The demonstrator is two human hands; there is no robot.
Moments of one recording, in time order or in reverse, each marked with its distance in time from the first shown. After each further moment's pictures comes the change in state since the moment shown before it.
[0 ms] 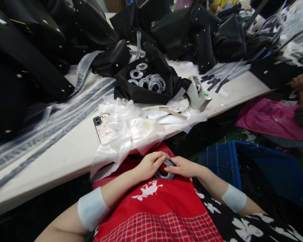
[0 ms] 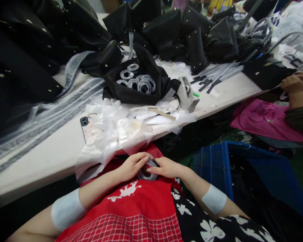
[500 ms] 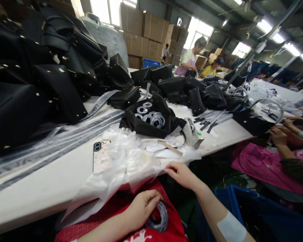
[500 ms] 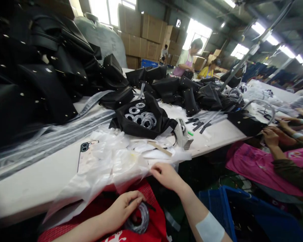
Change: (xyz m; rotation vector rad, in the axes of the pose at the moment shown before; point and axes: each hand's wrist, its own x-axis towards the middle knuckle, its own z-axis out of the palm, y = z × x) left_hand 0.003 -0.010 0.011 -0.017 0.069 -0.081; right_hand 0.035 -0.019 -0.086 -0.530 0.460 -0.107
